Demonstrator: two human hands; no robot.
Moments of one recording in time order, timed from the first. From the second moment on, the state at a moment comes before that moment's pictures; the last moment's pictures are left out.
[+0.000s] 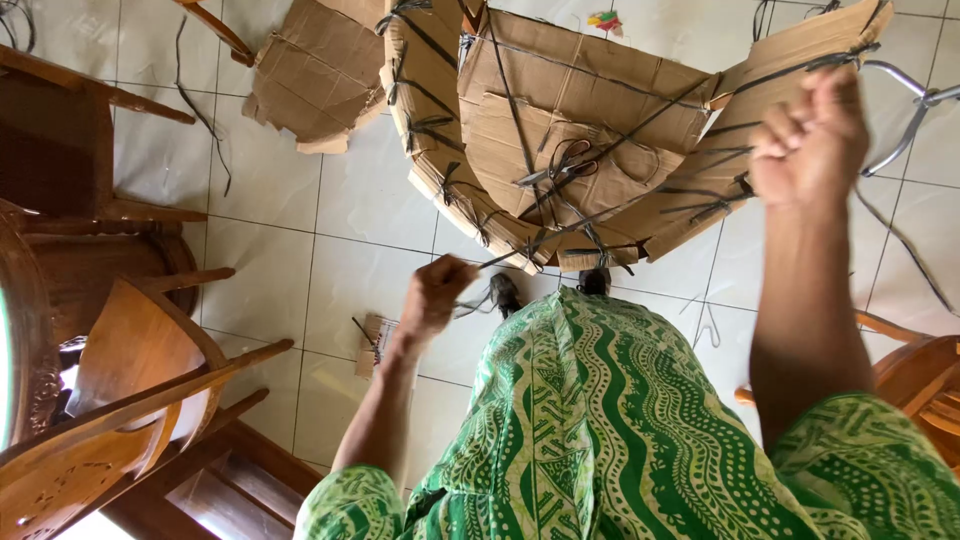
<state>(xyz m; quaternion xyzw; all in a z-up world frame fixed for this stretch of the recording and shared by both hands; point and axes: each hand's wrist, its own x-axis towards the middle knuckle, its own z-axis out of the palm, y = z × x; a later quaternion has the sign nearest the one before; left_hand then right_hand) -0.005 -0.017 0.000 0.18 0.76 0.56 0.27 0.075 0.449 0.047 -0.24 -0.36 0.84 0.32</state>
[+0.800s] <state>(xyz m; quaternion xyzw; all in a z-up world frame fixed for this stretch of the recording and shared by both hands) 0.027 0.011 0.105 0.05 0.76 0.55 0.35 0.047 0.187 0.041 0.16 -0.70 0.68 -0.12</state>
